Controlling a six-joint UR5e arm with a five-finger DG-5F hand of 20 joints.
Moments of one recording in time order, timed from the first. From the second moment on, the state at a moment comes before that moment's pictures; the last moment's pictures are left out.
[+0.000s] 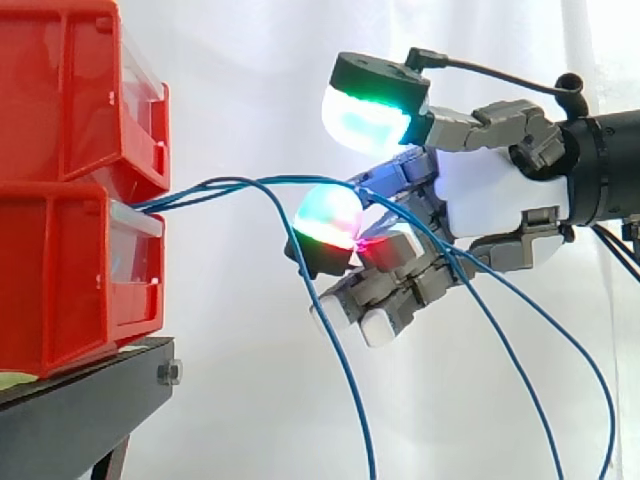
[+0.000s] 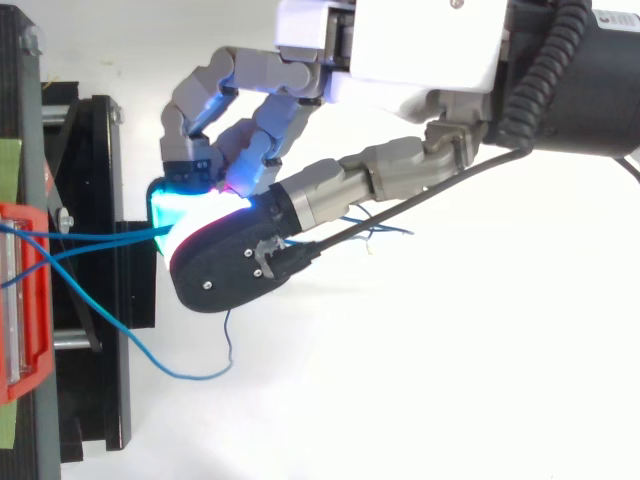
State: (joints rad) arm 0.04 -2.28 -0.99 -3.12 -1.43 -0.24
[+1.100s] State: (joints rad) arm 0.04 -2.28 -0.99 -3.12 -1.43 -0.24
